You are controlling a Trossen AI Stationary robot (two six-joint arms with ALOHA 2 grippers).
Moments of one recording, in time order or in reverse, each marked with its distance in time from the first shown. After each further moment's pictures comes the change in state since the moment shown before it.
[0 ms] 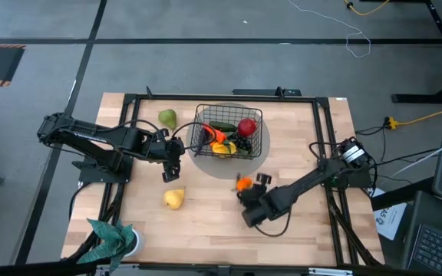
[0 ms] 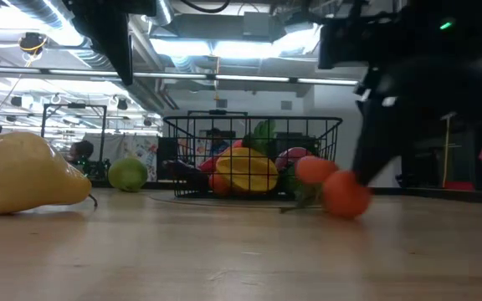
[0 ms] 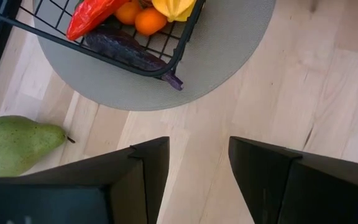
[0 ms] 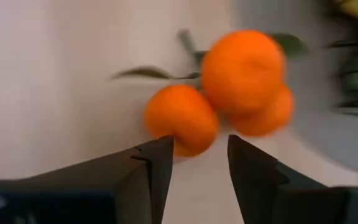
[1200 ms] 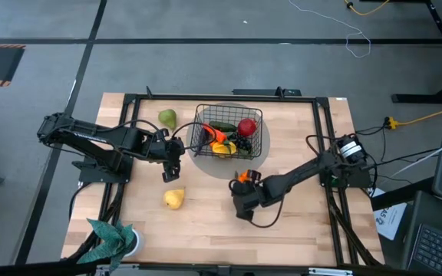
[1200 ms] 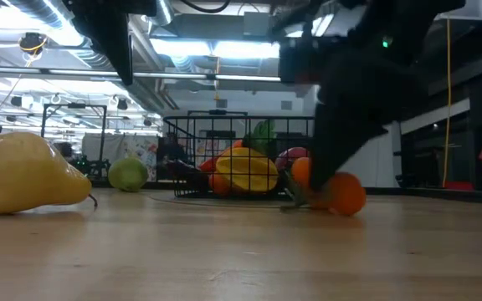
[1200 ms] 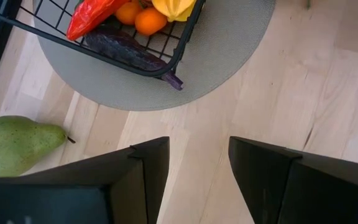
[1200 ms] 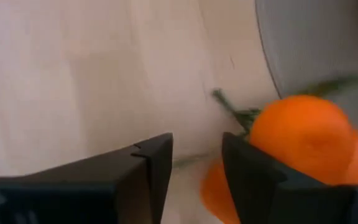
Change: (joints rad) left arm 0.000 0.000 0.000 0.000 0.000 0.001; right arm -0.112 -0.002 -0.049 0.262 -0.166 -0.104
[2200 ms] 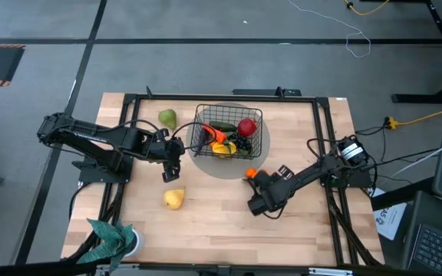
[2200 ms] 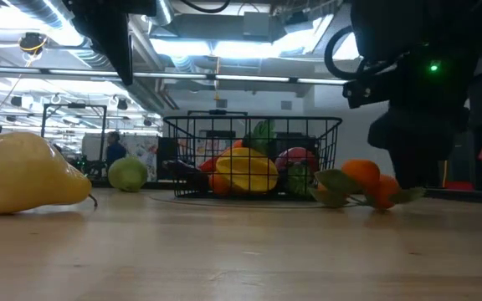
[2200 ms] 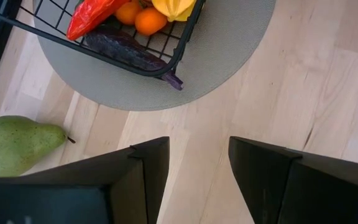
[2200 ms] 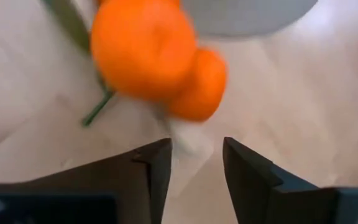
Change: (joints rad) left arm 0.000 0.000 0.000 0.000 0.000 0.000; right arm 0.053 0.000 -0.002 -0.605 0.119 0.659
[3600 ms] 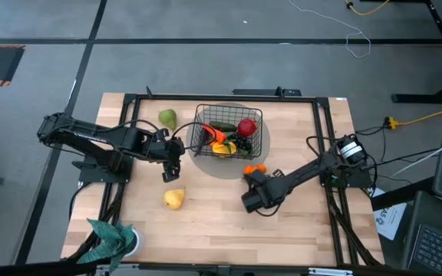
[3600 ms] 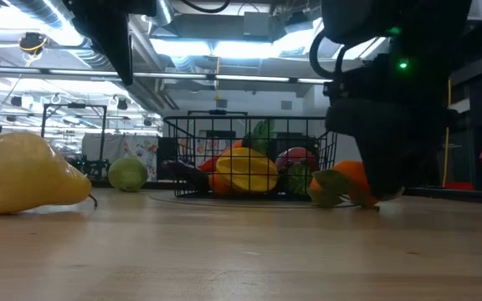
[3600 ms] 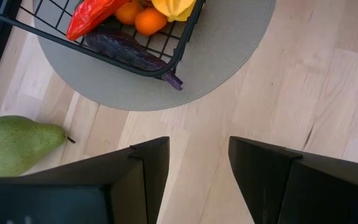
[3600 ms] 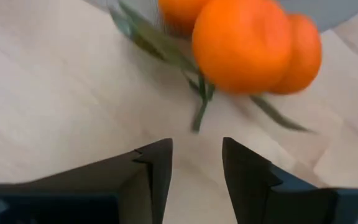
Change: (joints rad) left arm 0.000 0.000 0.000 0.000 0.000 0.000; right arm -0.042 0.000 0.005 0.202 -0.059 0.094
